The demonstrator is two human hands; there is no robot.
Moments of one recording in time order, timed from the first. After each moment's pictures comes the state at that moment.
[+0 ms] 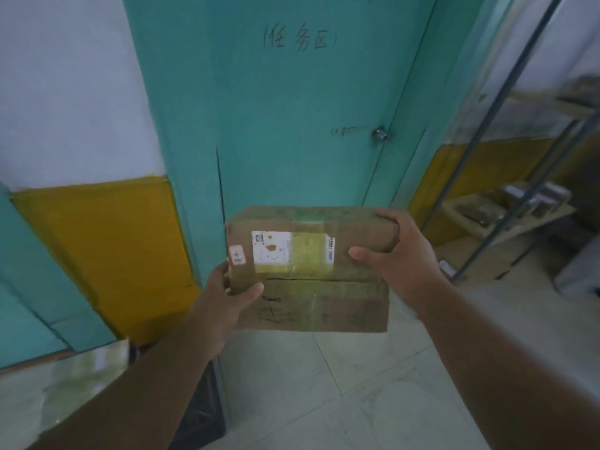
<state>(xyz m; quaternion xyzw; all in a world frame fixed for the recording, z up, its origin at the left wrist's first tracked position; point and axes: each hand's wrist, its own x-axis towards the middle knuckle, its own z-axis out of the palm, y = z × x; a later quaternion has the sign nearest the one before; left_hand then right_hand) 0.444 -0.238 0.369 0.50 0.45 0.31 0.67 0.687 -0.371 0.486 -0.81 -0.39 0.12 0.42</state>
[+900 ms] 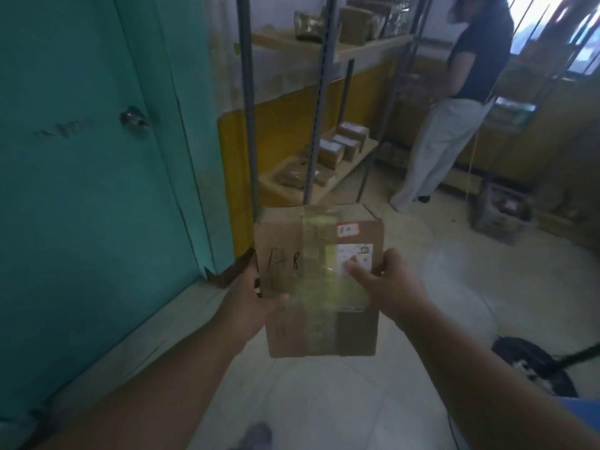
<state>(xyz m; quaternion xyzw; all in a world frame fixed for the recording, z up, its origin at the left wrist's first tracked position) 0.946 -0.423 0.367 0.72 0.22 0.08 0.66 1.062 -0.629 0.424 -0.89 -0.04 0.12 0.44</state>
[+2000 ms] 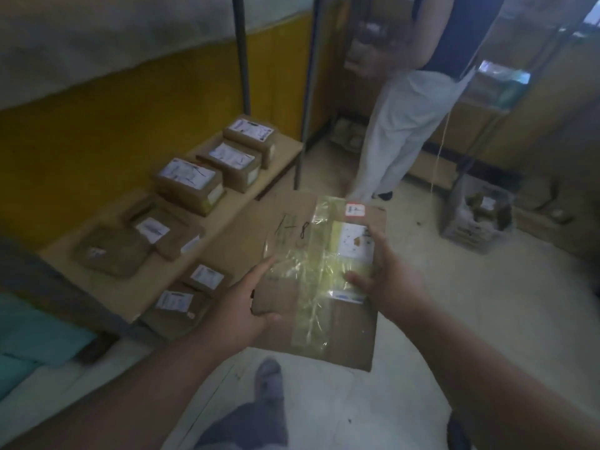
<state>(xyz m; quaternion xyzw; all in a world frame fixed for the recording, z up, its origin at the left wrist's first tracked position) 1.590 -0.550 0.317 0.81 0.13 -0.04 0.57 1.735 -0.790 0.342 -0.93 -0.12 0.14 0.33</state>
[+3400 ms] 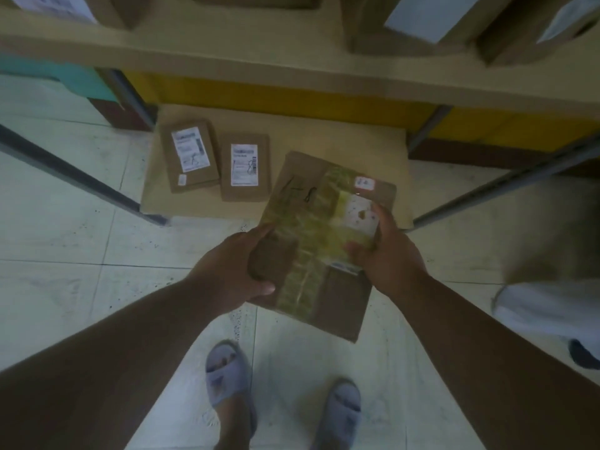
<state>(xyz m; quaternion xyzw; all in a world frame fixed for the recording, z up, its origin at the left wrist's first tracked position) 1.873 -0.537 -0.058 0.67 0.59 -0.03 0.45 2.139 -0.559 -0.060 -0.80 -0.49 0.33 0.07</state>
